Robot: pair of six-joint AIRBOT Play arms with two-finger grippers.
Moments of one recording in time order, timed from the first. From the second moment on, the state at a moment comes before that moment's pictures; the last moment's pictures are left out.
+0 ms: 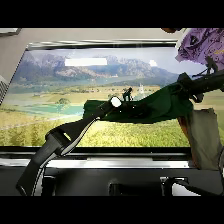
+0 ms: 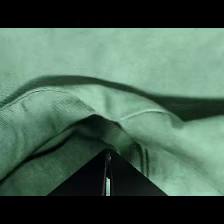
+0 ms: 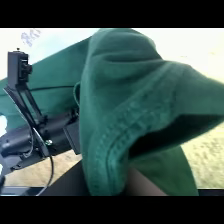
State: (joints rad) left arm -0.74 -2.27 2.02 0.49 -0.78 -1.69; right arm -0.23 -1.37 1.54 -1.04 1.50 1.81
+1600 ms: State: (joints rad) left arm -0.05 -1.71 2.03 1.30 -1.48 -1.72; right arm 0.39 -1.60 1.54 -0.76 0.96 2.14
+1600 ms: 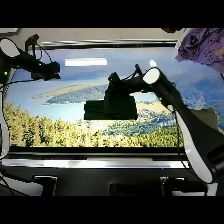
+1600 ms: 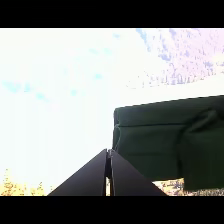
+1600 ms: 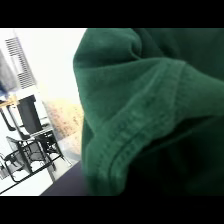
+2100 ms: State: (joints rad) left arm -0.04 -1.71 2.03 1.30 -1.49 -1.73; right arm 0.49 -1.74 1.54 -0.67 0.79 2.11
